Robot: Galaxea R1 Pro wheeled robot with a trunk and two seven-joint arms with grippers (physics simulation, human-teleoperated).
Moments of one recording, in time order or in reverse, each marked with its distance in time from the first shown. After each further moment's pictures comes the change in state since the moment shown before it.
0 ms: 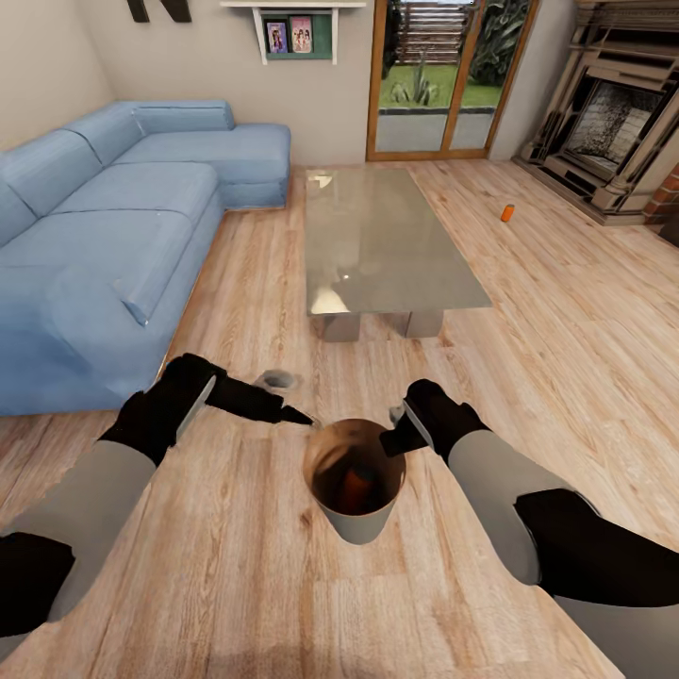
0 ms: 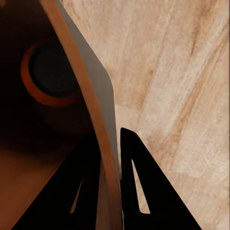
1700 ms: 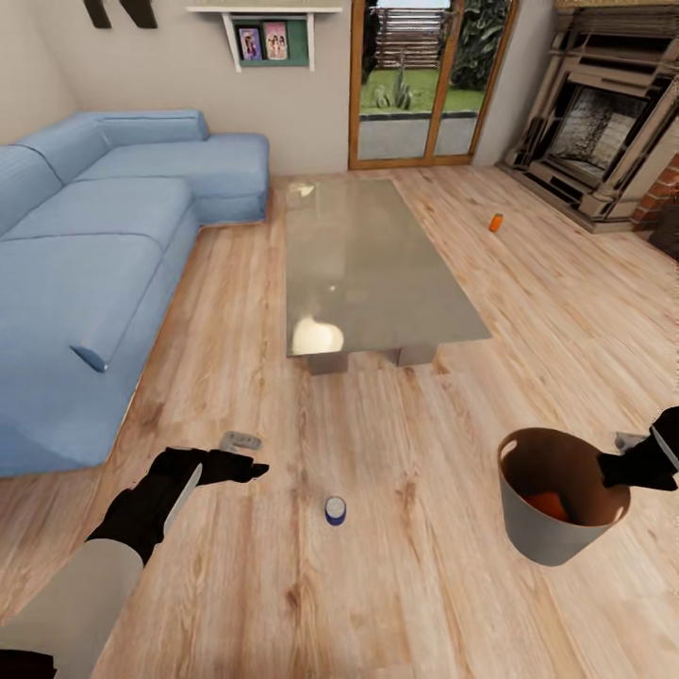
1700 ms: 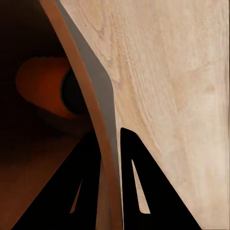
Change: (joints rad) left arm 0.329 -0.016 0.196 0.027 -0.013 -0.399 0.663; right arm 0.078 -0.731 -0.098 -0.003 0.002 -0.047 0.268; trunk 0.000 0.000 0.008
